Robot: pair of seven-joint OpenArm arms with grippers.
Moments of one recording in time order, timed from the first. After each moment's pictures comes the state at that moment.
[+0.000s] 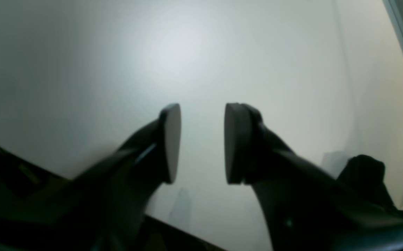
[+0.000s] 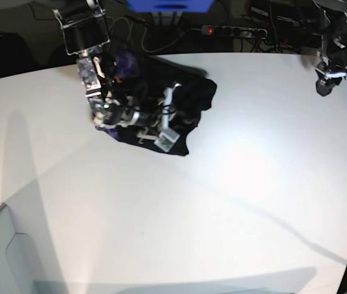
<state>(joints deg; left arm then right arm) 31.1 -11.1 -50.3 102.9 -59.7 -7.7 51.2 1.2 0.7 -15.6 79.9 20.7 46.5 -40.9</state>
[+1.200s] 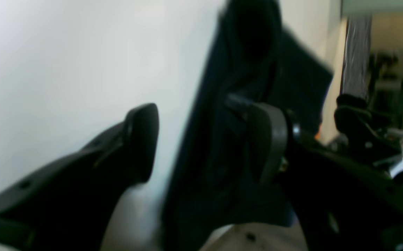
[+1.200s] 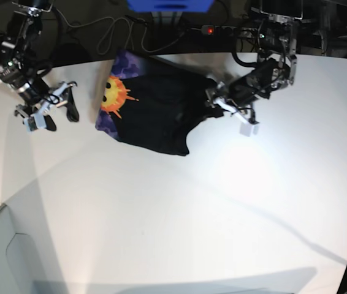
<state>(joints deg) 14.5 -13.1 0.3 94.5 -59.1 -7.5 50.6 -18.9 11.1 27.4 96.5 21.1 46.5 -34.1</state>
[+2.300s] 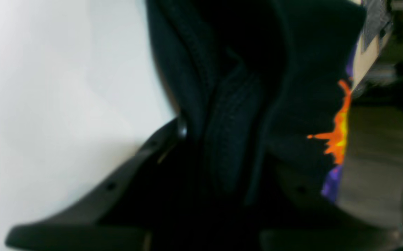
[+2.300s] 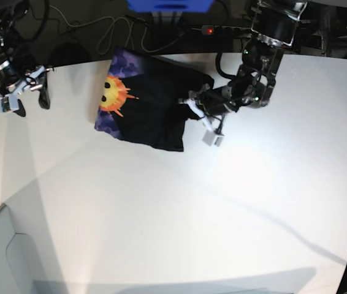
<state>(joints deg) 3.8 -15.2 18.4 83.4 -51.4 -10.5 48.2 -27.9 10.6 39.6 105.3 21.5 46.5 -33.4</state>
